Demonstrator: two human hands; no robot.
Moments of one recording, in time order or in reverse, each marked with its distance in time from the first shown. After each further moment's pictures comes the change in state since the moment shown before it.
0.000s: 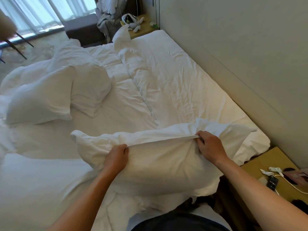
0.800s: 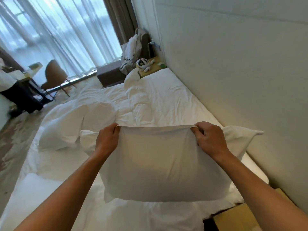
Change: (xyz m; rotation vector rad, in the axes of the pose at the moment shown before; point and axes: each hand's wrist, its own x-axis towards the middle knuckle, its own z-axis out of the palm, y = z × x) left_hand 0.027 0.303 -0.089 -0.069 0.482 0.034; right_hand 0.077 0.106 -0.245 0.333 0.250 -0.236
